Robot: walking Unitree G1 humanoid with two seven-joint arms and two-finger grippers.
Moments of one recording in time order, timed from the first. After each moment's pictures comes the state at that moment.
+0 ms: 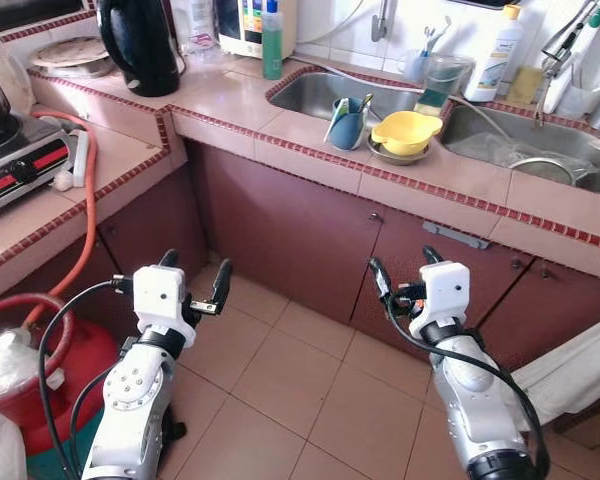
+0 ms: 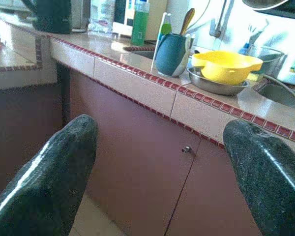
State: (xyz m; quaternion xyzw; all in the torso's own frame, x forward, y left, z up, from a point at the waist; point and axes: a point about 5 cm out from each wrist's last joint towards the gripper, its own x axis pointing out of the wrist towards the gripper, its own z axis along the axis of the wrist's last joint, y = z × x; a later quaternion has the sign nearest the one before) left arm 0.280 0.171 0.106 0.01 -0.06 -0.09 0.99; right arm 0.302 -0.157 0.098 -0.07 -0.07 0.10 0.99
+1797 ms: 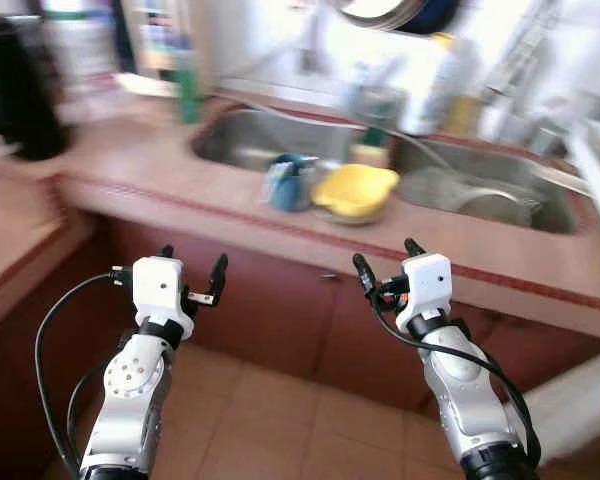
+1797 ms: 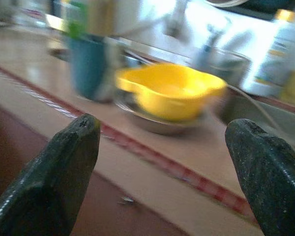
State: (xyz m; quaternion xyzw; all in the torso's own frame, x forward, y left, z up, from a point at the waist) left arm 0.289 0.169 0.109 0.02 -0.05 -0.08 1.00; right arm 0.308 -0.140 0.106 -0.07 -0.07 0.14 0.99
